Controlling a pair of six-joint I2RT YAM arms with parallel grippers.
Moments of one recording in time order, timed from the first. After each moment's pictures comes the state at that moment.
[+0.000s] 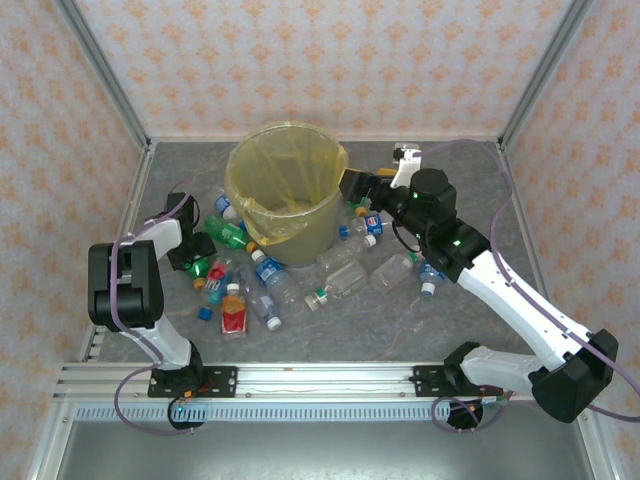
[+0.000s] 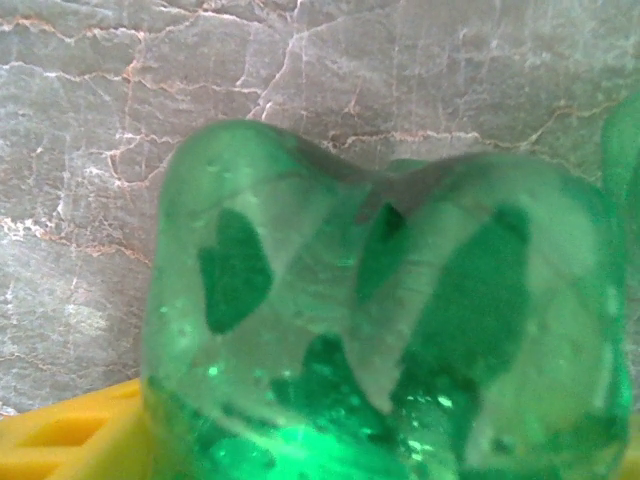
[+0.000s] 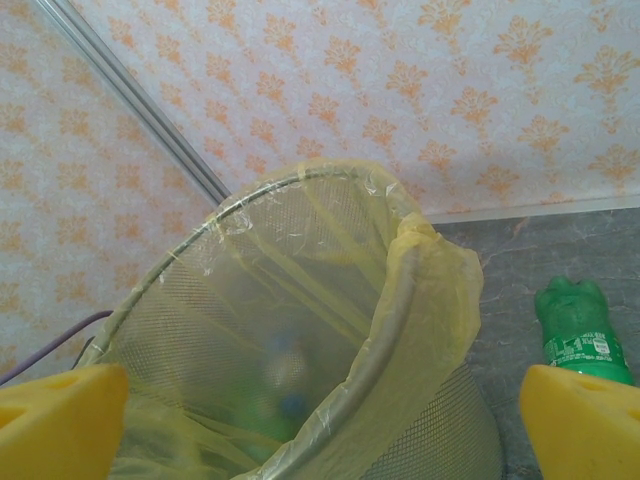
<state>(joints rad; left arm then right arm) 0.17 1.67 0.92 -0.56 -0.09 -0.39 0.61 1.13 1.09 -0.12 0.01 0.52</state>
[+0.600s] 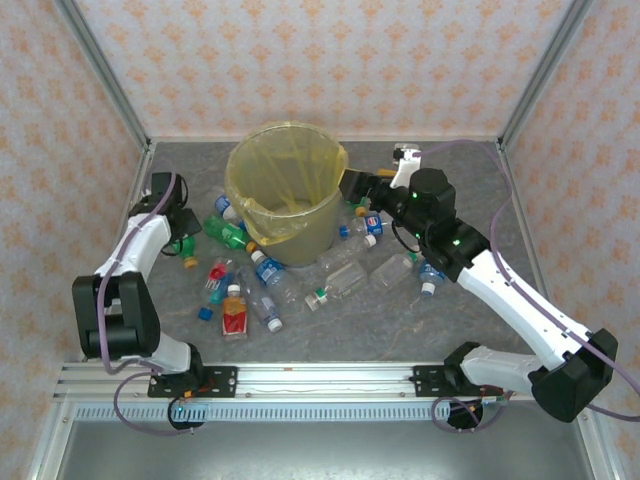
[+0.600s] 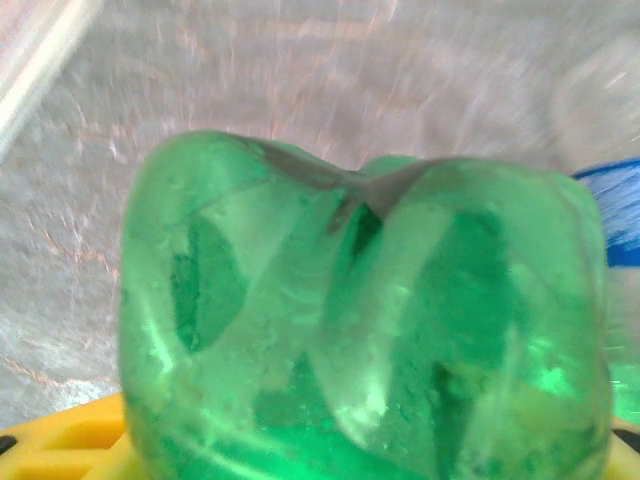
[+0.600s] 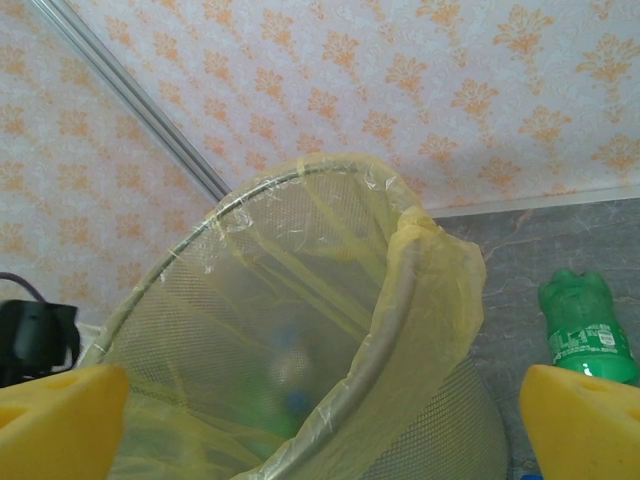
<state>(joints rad) 0.17 1.46 1.07 -0.67 -0.20 -0.44 0.61 1.14 1.09 -0.13 0.01 0.54</state>
